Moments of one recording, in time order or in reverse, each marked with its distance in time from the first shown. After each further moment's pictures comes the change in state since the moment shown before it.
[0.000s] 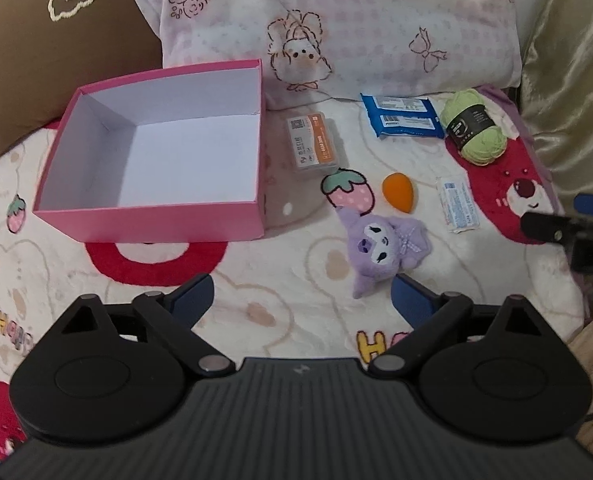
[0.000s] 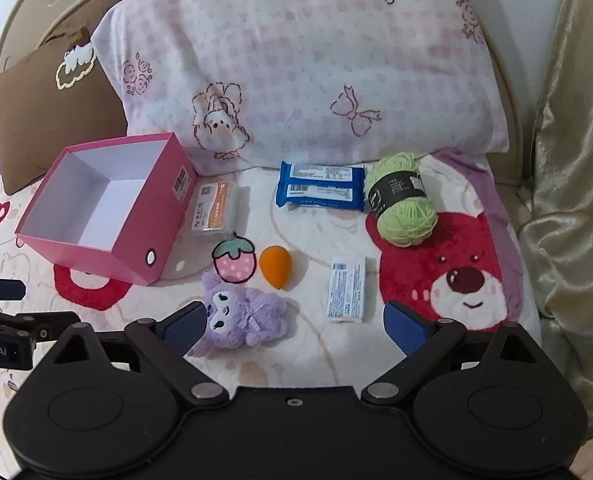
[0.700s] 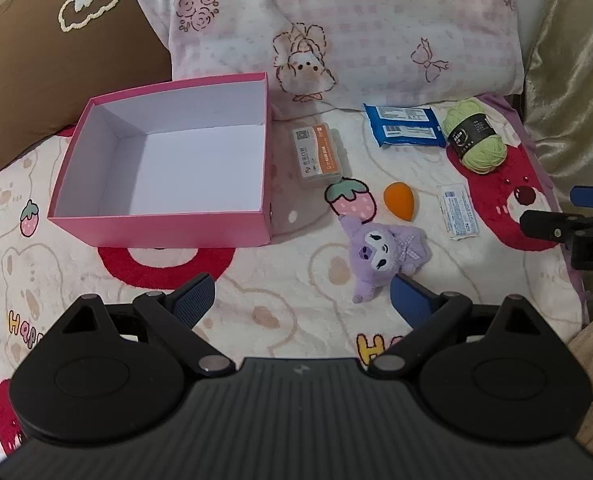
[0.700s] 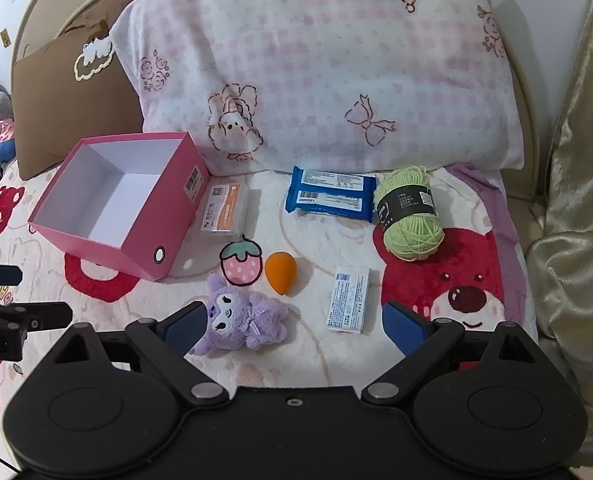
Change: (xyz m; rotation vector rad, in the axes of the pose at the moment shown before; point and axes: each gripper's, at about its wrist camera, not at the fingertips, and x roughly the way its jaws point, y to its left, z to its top) left arm -0.017 -0.004 0.007 -0.009 -0.008 0.018; right arm -0.004 -0.006 0.012 -0.072 0.021 0.051
